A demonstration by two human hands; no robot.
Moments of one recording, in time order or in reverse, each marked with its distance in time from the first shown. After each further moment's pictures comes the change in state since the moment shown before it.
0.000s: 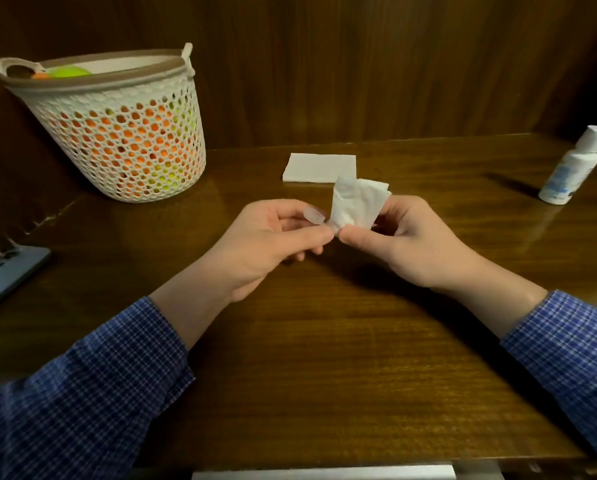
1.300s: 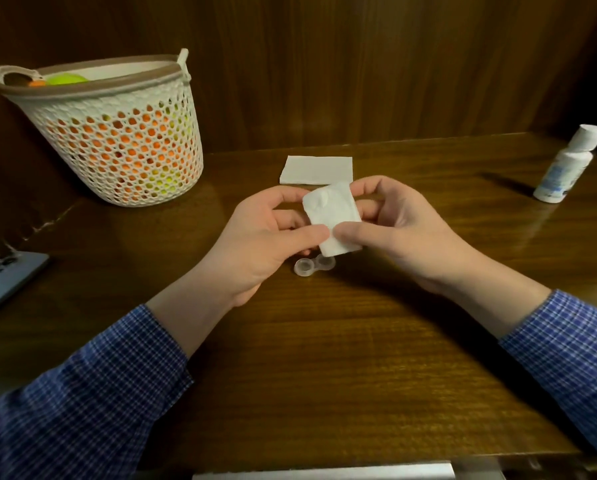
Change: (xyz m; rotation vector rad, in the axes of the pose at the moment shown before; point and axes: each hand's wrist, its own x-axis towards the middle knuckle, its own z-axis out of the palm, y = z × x) left_hand -0.005 0.008 0.008 -0.018 0.074 0.057; right_hand 0.001 -0.014 0.004 0.380 0.080 0.178
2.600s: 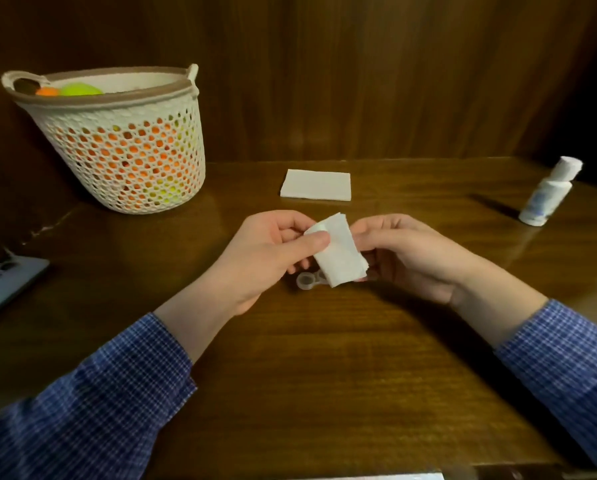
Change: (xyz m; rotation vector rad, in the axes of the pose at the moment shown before) left_hand -0.003 0.006 -0.004 0.111 0.020 -0.055; right_hand 0.005 -0.015 -0.008 0.132 -0.213 0.304
